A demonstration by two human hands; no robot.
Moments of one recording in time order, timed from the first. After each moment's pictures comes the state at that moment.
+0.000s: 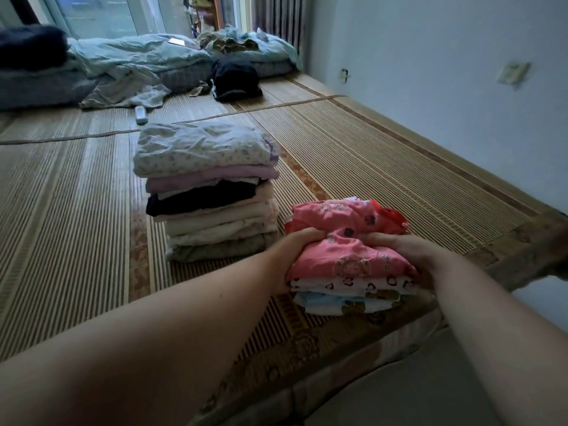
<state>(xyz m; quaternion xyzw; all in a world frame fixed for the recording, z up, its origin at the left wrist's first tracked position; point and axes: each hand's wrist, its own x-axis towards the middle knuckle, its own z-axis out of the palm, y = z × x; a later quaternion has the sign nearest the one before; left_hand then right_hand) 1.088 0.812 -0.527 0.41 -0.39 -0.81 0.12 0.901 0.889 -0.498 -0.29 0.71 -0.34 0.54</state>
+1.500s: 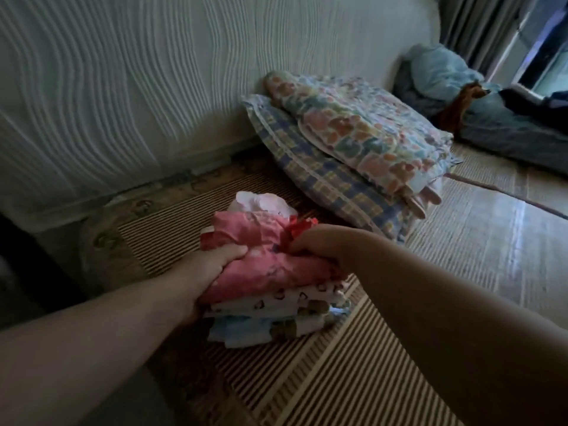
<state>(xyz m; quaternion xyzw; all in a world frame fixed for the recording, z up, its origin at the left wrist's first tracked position) 1.986 0.946 -0.529 0.73 -0.01 -0.42 0.55 1.906 0.768 -0.507 -0.75 0.36 0.12 0.54</state>
